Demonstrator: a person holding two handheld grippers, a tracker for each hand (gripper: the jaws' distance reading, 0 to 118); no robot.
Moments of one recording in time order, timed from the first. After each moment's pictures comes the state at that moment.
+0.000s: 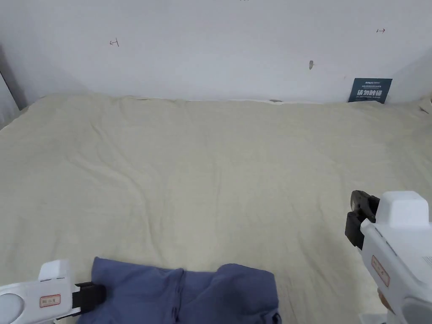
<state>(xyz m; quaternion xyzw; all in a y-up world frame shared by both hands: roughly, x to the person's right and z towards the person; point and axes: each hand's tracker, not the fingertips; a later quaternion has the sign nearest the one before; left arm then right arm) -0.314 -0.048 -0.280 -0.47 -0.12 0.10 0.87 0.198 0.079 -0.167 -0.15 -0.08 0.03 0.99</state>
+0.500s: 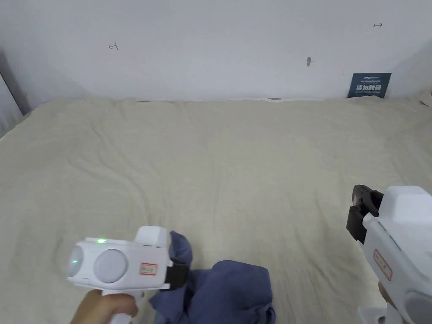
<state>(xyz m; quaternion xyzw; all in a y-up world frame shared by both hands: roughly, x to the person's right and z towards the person) -0.118 0.025 -0.267 -0.49 -0.26 0.01 0.83 0.216 0.078 -0.154 -0.13 -0.09 0.00 0.99</state>
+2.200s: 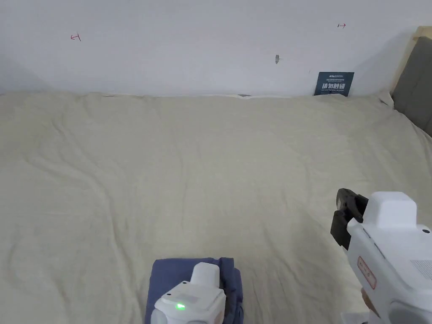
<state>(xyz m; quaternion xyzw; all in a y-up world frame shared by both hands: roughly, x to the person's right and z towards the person) 0.014 -0.107 -0.227 -0.37 -0.25 -0.03 0.89 0.235 0.075 -0.136 -0.14 -0.11 0.00 0.98</state>
